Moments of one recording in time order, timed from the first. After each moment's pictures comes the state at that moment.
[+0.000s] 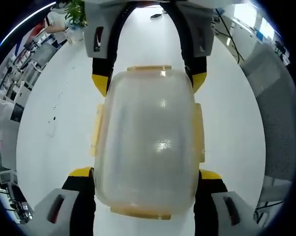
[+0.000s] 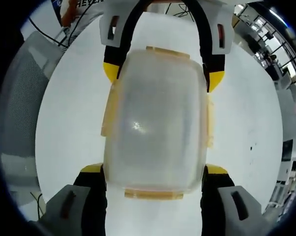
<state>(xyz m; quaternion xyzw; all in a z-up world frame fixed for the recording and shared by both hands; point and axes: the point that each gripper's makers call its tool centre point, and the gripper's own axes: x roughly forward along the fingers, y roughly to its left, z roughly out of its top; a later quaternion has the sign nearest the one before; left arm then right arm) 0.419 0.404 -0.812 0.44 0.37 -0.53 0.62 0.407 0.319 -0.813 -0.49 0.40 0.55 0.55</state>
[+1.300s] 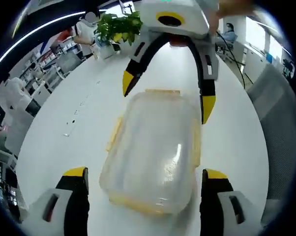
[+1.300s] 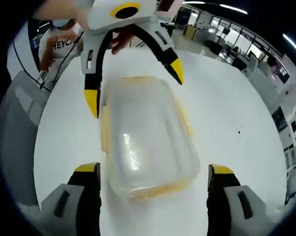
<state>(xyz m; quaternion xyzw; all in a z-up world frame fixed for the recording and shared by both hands) 0.423 0.410 -0.785 0.32 0.28 -0.50 0.76 0.410 0.318 -0.794 -0.30 0.34 0.48 0.75</state>
